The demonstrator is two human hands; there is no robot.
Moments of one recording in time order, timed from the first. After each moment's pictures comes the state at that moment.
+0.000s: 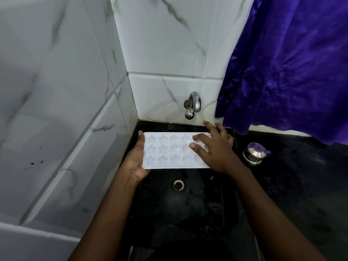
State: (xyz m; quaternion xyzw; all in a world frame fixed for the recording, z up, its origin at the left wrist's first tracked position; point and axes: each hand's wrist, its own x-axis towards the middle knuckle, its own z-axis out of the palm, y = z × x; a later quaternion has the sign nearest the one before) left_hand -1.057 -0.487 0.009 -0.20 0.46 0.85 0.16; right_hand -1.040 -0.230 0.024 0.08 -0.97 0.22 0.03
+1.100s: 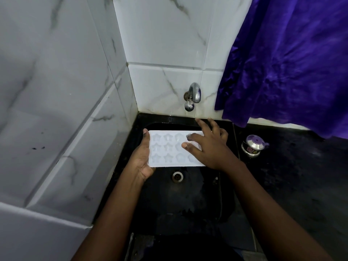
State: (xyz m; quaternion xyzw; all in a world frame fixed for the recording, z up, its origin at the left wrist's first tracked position) left_hand -1.032 -0.470 0.000 -0.23 0.45 0.84 0.18; right_hand -1.022 -0.246 0.024 0.11 -0.98 0.17 0.01
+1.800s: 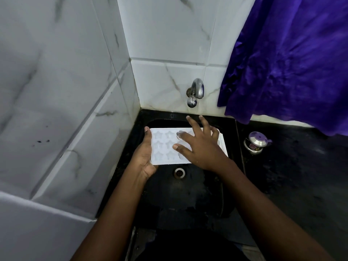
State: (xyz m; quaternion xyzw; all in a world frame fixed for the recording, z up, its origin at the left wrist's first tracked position) left_hand -1.021 -0.471 0.002 -0.23 0.44 0.85 0.18; right_hand -1.017 -0.277 0.010 0.15 -0.98 0.13 0.04
